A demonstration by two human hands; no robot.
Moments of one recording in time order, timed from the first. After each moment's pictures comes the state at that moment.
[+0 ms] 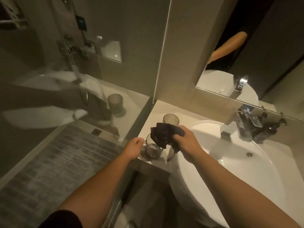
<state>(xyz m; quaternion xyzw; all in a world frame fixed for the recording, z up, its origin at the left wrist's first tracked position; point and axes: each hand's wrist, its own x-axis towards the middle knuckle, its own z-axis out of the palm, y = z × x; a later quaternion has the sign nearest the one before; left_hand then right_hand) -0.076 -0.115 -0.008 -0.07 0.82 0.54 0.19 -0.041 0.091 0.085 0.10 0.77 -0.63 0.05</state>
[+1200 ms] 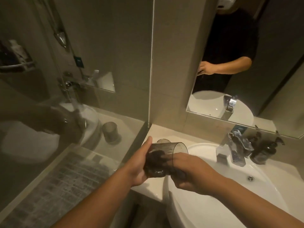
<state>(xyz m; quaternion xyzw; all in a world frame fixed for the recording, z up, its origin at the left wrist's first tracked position) -0.061 -0.055 0.143 -0.10 0.54 0.77 0.34 -0.013 0.144 0.180 -0.34 0.91 -0.23 0.00</state>
